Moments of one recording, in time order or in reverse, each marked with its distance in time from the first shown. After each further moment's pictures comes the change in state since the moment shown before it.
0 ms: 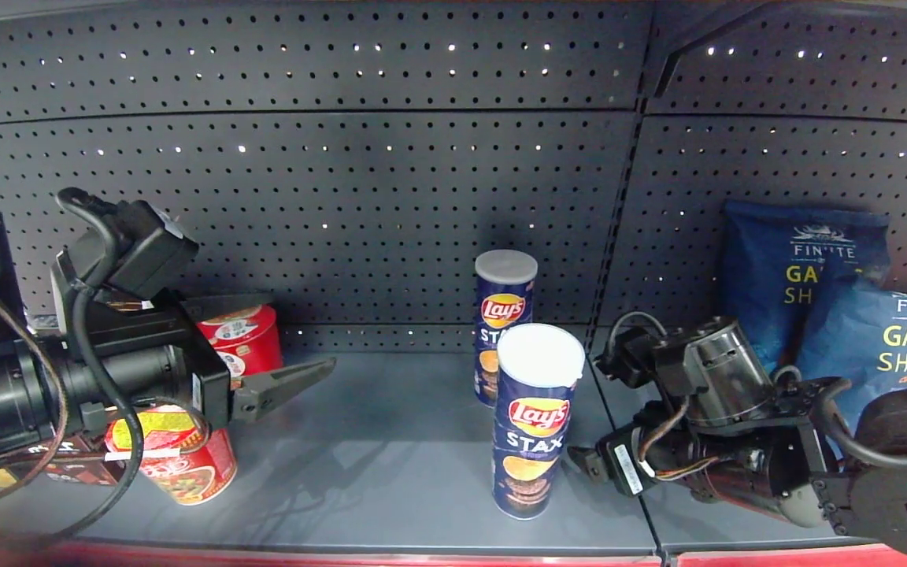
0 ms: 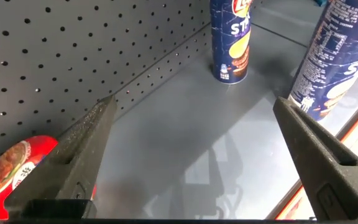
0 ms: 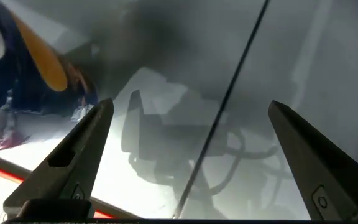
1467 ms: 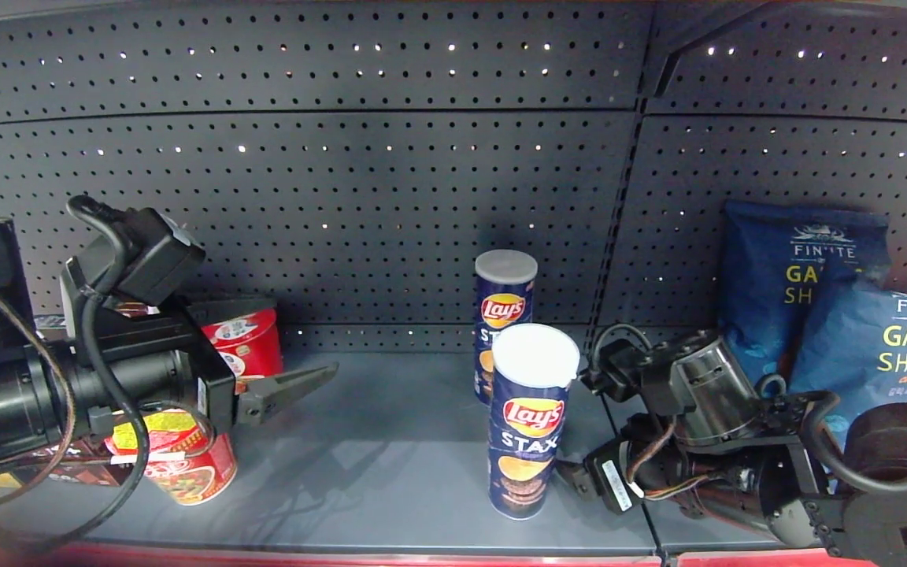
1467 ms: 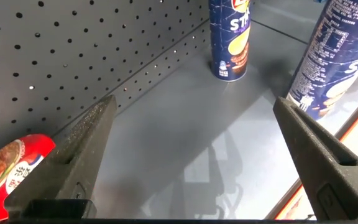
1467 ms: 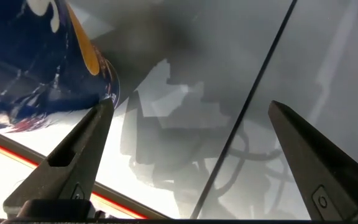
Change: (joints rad) left arm -0.003 0.008 0.013 -0.013 0.000 0.000; right arm 0.051 0.010 0.011 -0.014 -0.001 0.001
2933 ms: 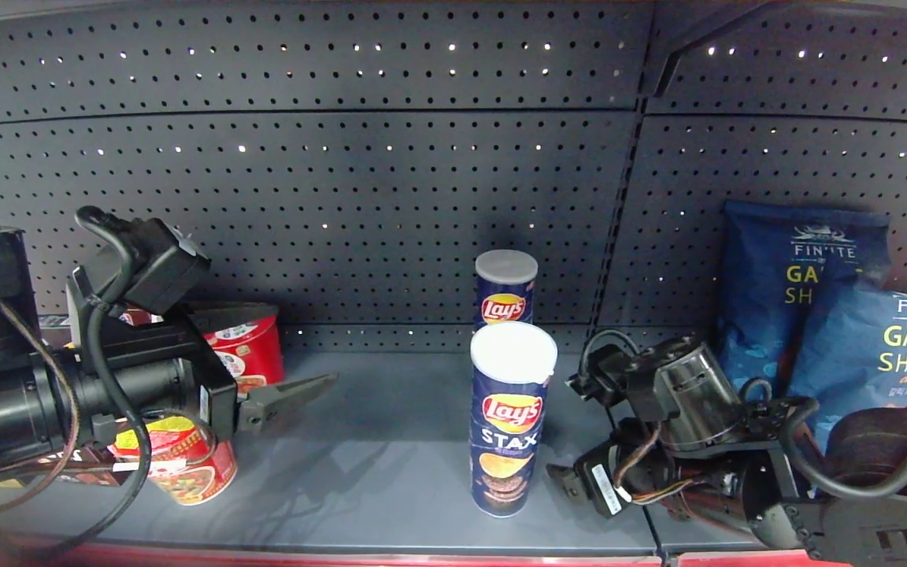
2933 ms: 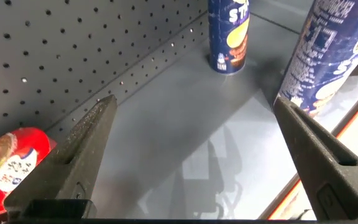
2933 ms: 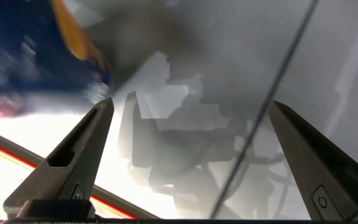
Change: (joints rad) left arm 0.001 0.003 0.016 -0.001 -0.002 0.000; right arm 0.005 0.023 0.002 -0.021 0.000 0.003
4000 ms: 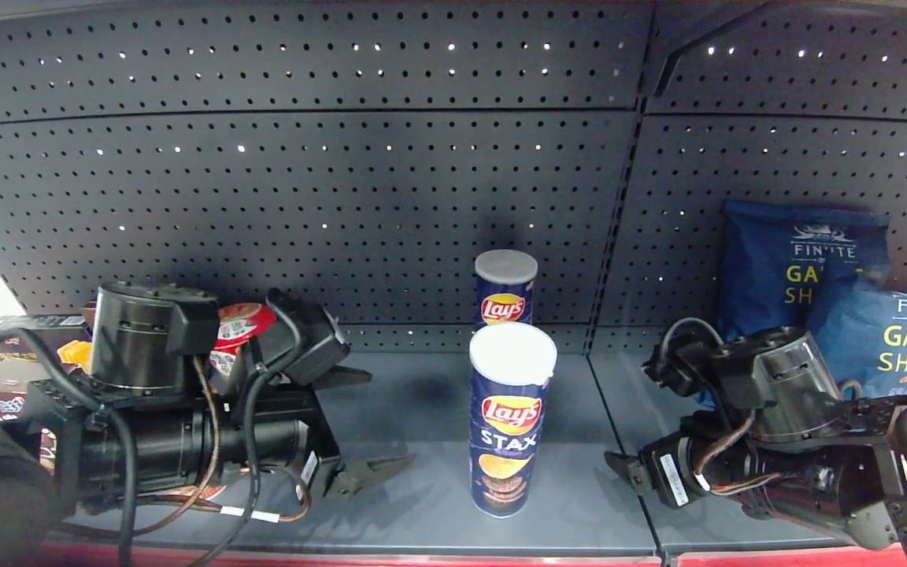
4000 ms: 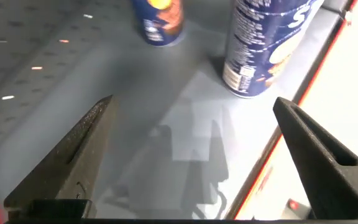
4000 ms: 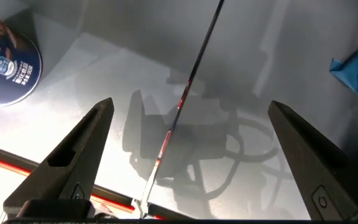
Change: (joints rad) left arm -0.193 0.203 0.011 0.001 -0.001 0.060; right arm -0.115 -0.135 0.111 -0.002 0.005 -0.001
